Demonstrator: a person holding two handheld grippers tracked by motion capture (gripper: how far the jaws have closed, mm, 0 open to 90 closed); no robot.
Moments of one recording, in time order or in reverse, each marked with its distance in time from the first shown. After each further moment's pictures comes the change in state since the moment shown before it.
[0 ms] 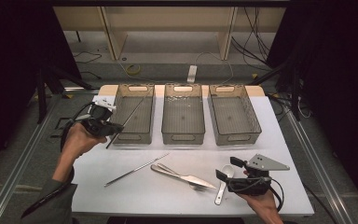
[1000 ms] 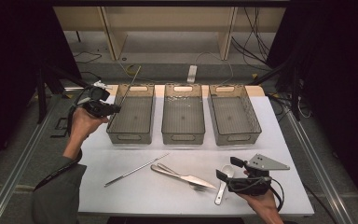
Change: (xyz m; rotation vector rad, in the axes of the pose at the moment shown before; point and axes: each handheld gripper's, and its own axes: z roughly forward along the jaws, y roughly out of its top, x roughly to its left) left arm 0.046 0.029 0.021 -0.090 0.118 -0.121; right arm -0.001 0.000 0.000 0.005 0.000 0.004
